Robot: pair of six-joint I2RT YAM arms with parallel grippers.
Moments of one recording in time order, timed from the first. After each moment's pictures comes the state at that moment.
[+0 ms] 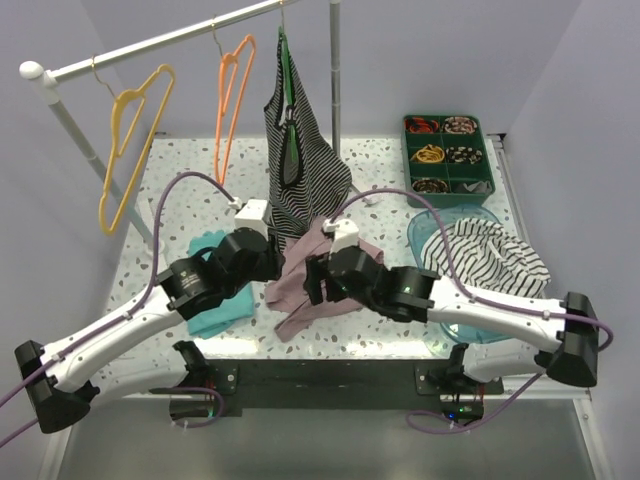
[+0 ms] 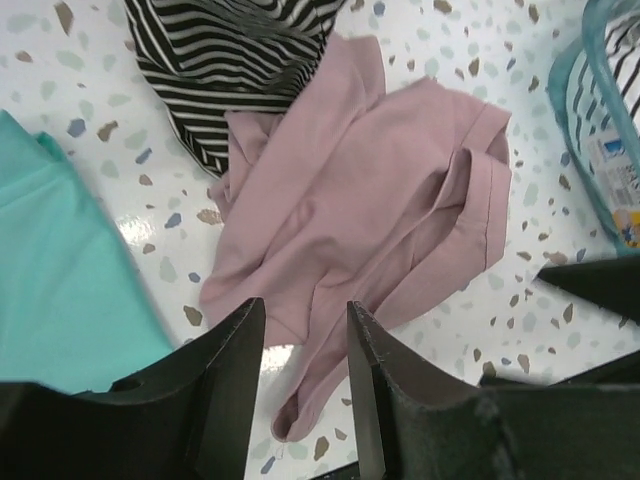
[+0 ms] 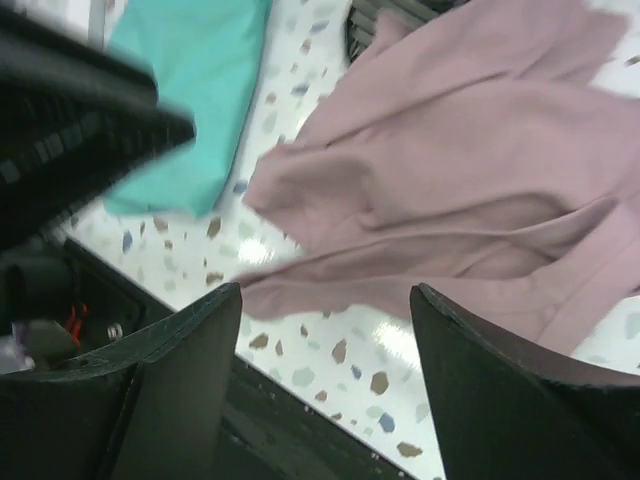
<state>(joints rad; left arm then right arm) -0.90 0.95 0.94 -0.65 -0.43 -0.62 1.20 1.25 1.02 -0.43 0.40 0.64</state>
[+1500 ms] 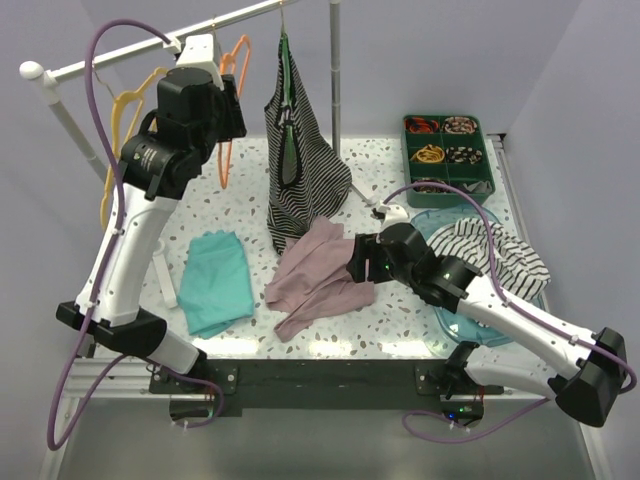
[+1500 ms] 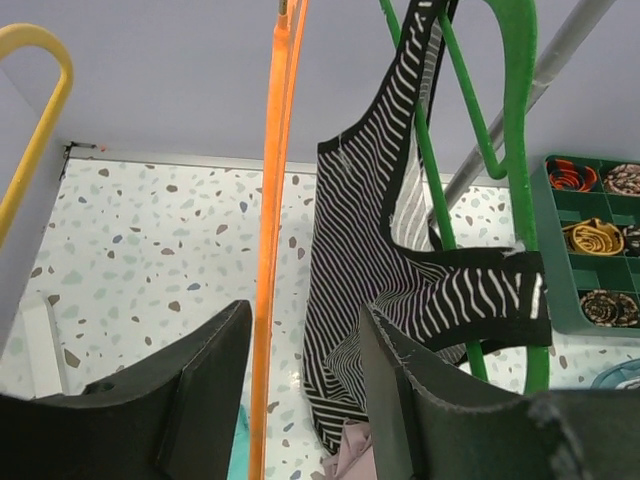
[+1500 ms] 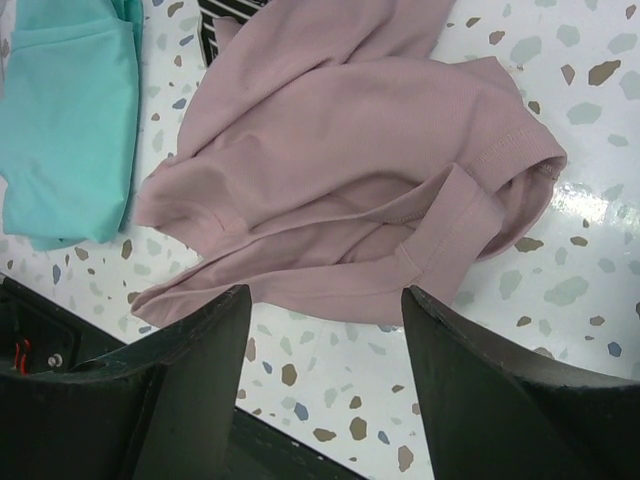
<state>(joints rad) -0.44 1.52 2.10 -0.90 -0.41 -0.27 0.84 1.05 0.87 -0.47 0.20 0.58</state>
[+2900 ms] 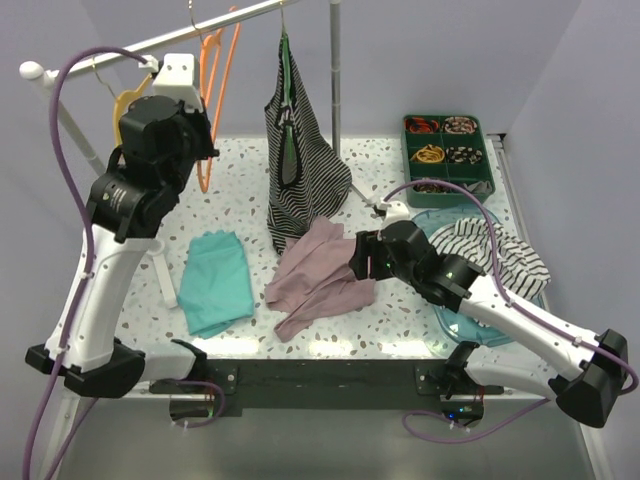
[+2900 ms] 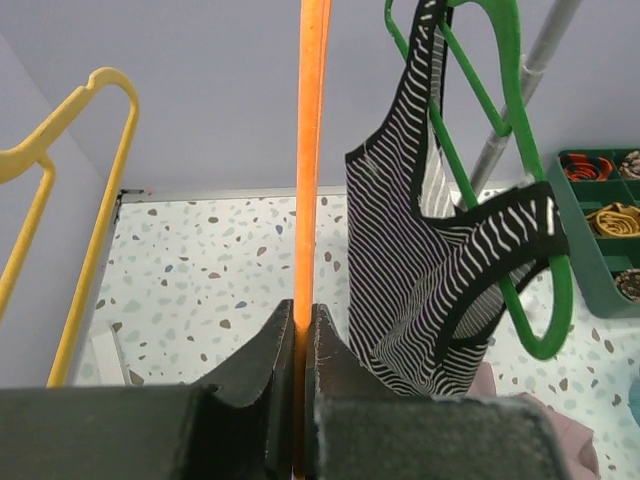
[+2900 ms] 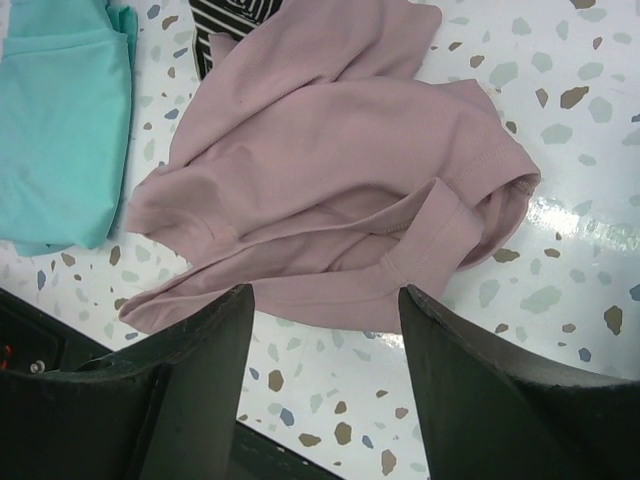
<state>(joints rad) -0.44 1.30 1.88 -0.78 -0.42 -0.10 0.84 1.04 0.89 -0.49 0.23 0.54</state>
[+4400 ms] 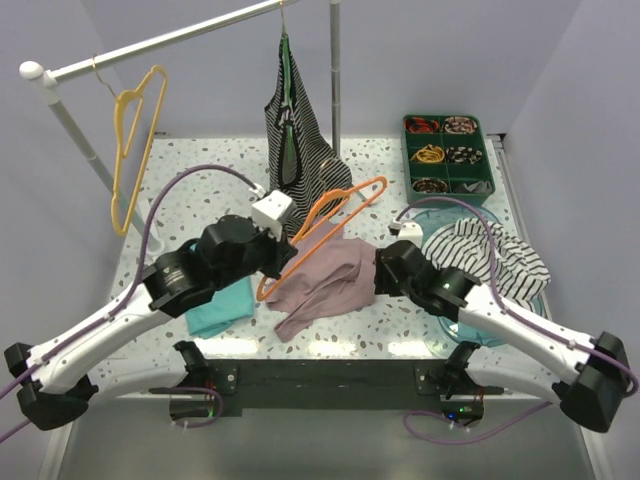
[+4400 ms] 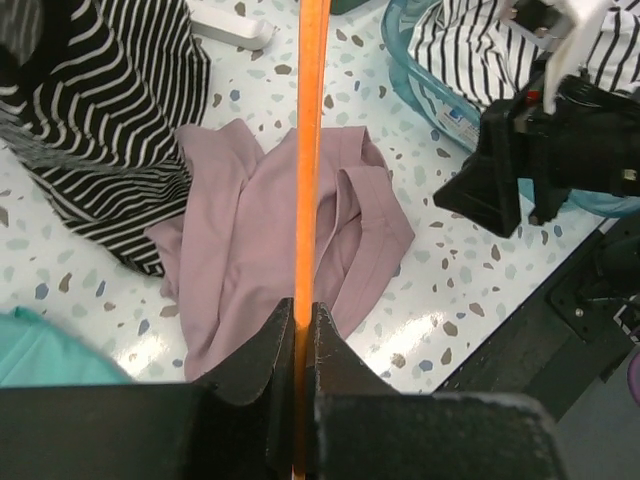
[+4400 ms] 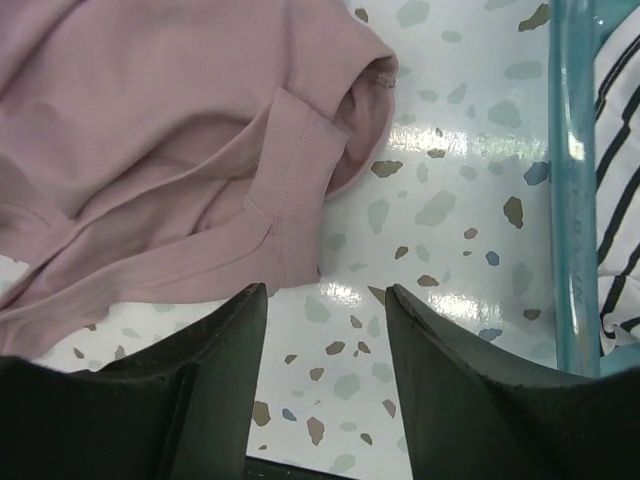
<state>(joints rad) -0.94 0.98 1.11 -0.59 -0.17 -0.26 0.84 0.97 0.73 -0.60 0.41 0.65</state>
